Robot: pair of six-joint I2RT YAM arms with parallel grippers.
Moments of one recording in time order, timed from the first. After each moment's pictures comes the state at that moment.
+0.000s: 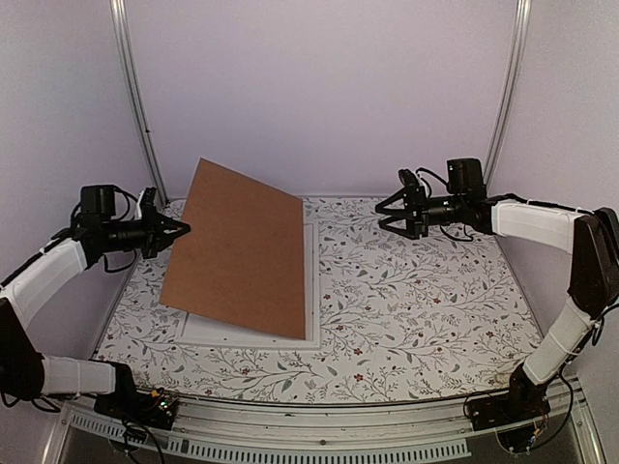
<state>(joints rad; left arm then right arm) 0.04 1.12 0.82 -0.27 0.86 -0.69 0.34 1.65 1.16 0.01 -1.06 0.77</state>
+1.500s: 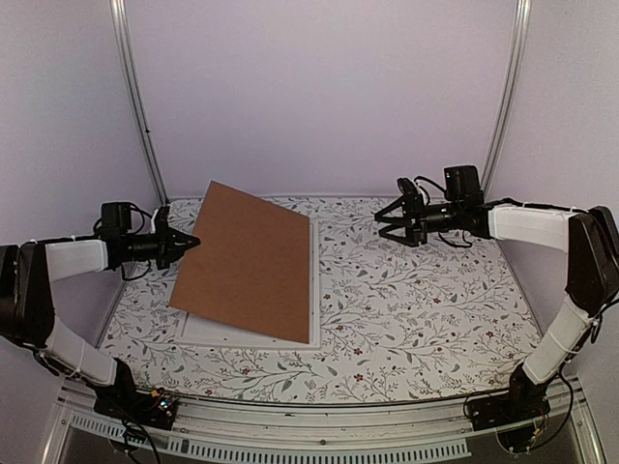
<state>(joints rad) 0.09 1.41 0.73 0.03 1.00 -0.72 0.34 1.67 1.12 0.02 -1.05 0.75</state>
